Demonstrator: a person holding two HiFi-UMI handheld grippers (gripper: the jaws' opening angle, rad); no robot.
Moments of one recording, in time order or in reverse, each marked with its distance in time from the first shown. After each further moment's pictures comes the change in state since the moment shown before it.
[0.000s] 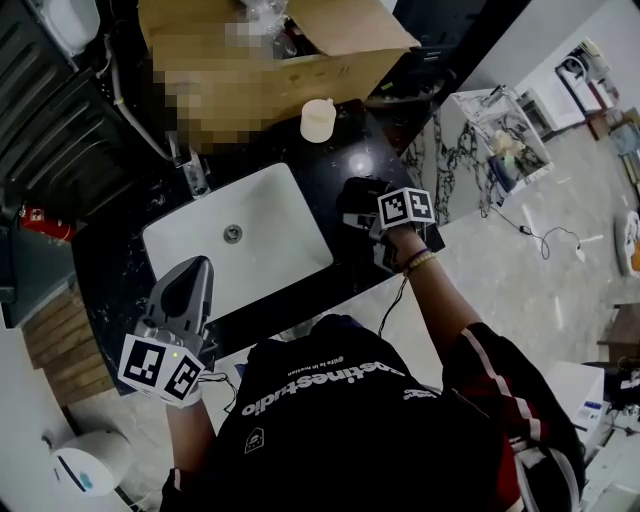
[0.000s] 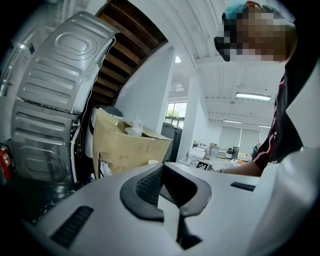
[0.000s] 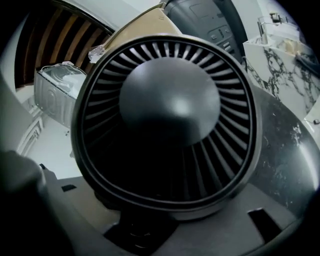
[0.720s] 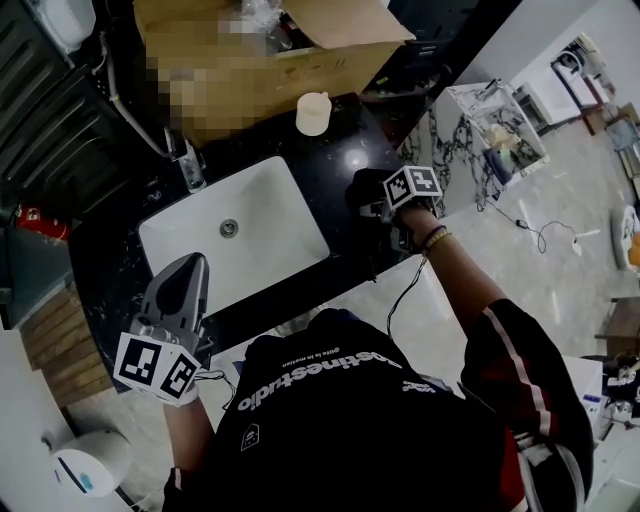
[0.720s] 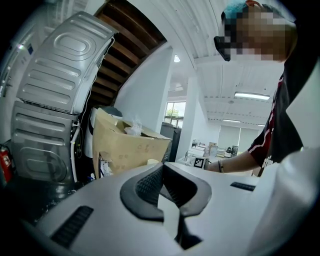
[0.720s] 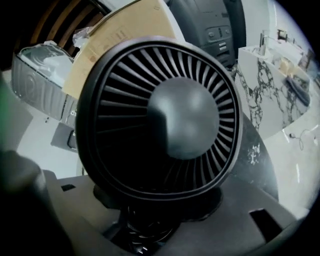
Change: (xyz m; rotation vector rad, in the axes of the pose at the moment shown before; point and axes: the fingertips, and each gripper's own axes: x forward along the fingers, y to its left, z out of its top) left arm -0.007 -0.003 -0.002 0.006 0.007 -0.008; right arm -0.035 -0.045 -0.003 -0.008 0.174 -0.230
